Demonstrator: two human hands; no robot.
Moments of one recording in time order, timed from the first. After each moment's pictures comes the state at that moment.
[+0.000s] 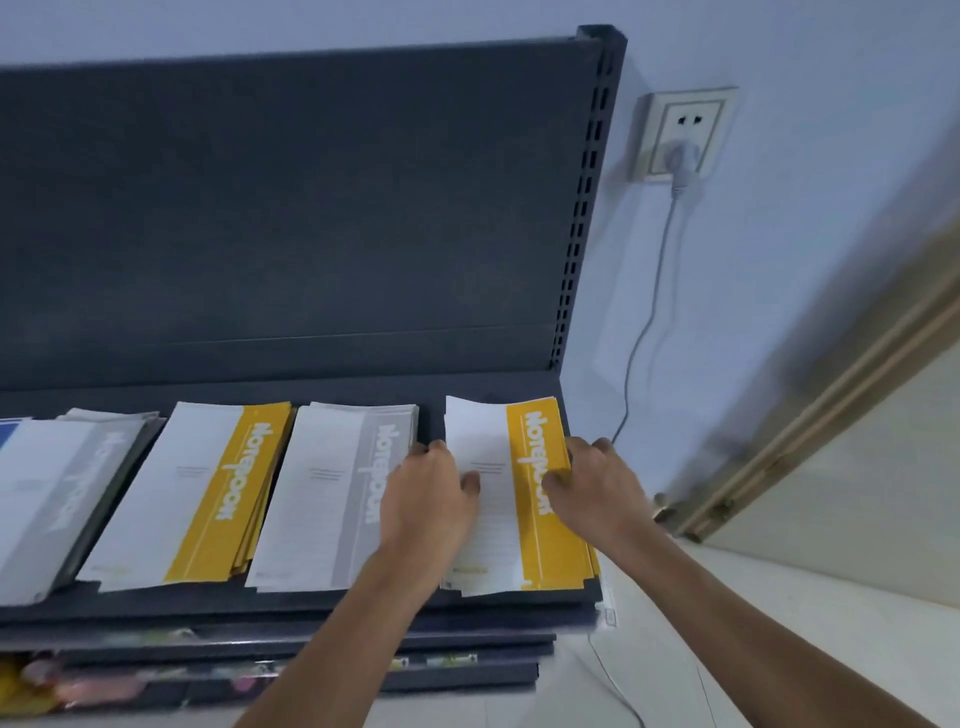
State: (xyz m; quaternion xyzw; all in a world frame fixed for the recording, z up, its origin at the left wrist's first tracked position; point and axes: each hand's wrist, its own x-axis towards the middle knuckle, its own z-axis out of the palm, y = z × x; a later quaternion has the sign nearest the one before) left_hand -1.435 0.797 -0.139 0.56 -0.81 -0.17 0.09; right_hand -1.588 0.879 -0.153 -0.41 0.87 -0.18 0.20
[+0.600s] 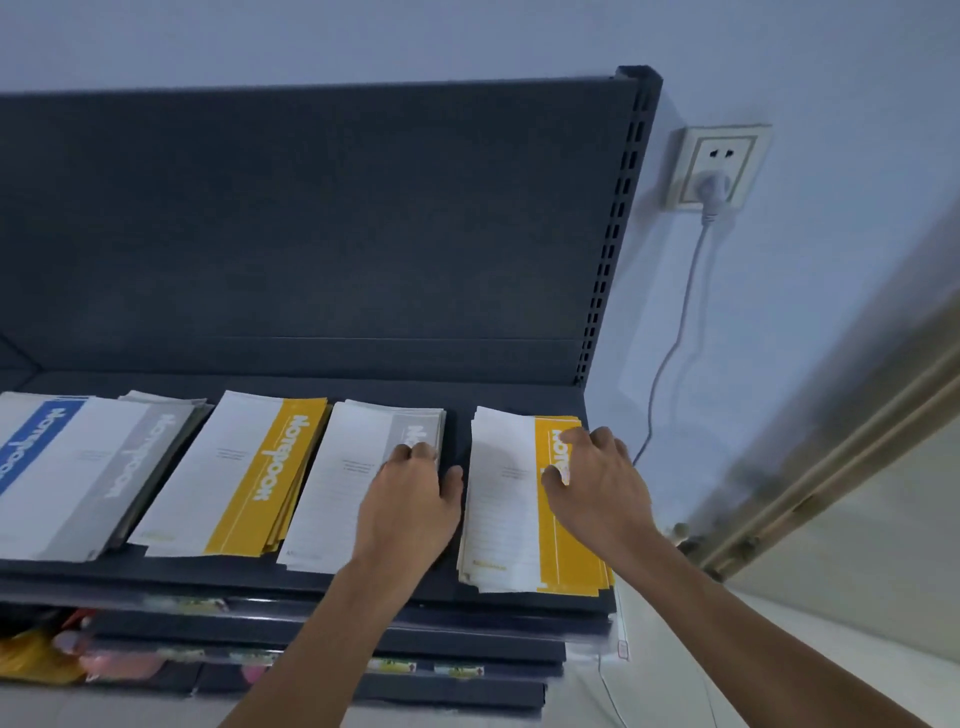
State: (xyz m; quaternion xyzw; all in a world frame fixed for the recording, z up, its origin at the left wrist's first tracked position) left_hand -1.394 0.793 -0.138 0.55 -0.81 -0.15 0.15; right_hand -1.573 0.873 -0.137 -0.47 0.85 -0.19 0.11
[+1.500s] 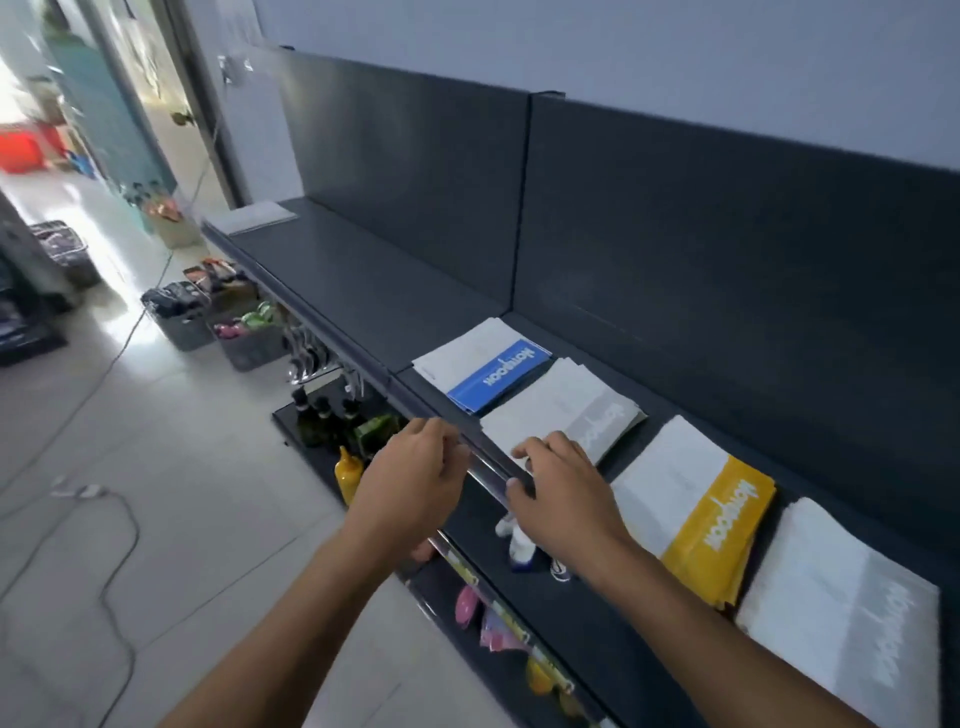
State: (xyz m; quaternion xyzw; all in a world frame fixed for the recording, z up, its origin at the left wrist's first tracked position) left_hand -0.950 0.759 -0.105 0.72 -0.64 -0.09 0.25; right_hand -1.129 0.726 -0.103 -0.81 0.54 -0.14 0.17
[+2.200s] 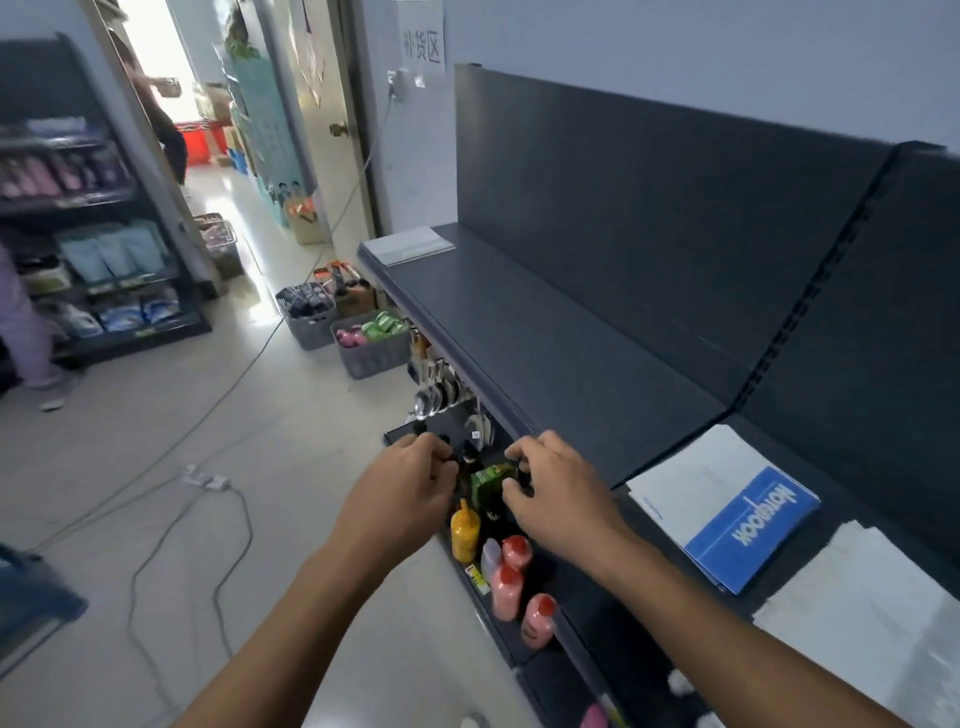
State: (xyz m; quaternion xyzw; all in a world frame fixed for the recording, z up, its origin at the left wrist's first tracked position) left_hand -0.644 0.683 -0.102 0.79 -0.55 -0.07 0.25; right_hand -0.812 0.592 -0.099 -0.87 0.42 -0.14 0.21
